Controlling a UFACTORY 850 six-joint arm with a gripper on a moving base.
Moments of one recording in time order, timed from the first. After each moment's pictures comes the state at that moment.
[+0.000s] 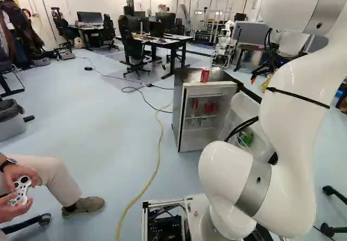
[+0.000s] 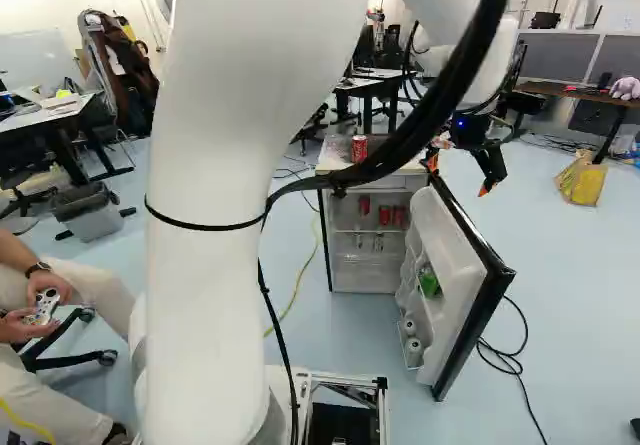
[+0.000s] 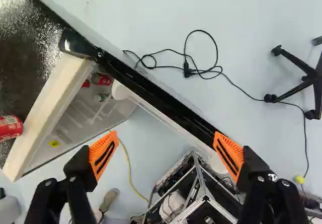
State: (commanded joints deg) arm -46.1 -23.8 -83.1 7.3 -43.9 1.2
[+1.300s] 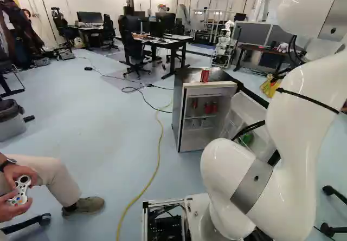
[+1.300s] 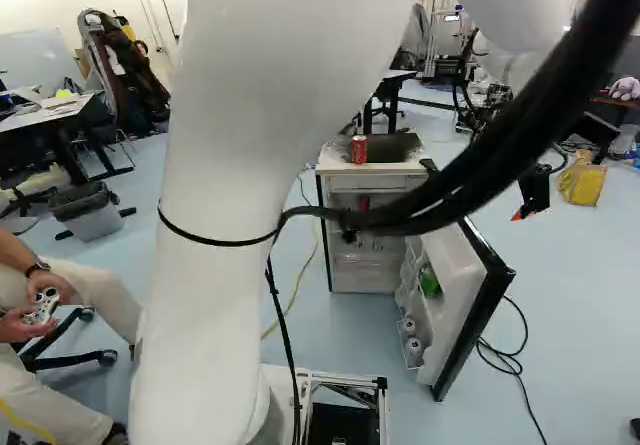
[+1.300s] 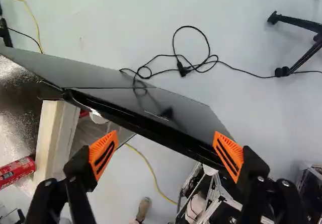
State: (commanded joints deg) arm -56.0 -26.4 -84.0 15.2 -43.9 1.2
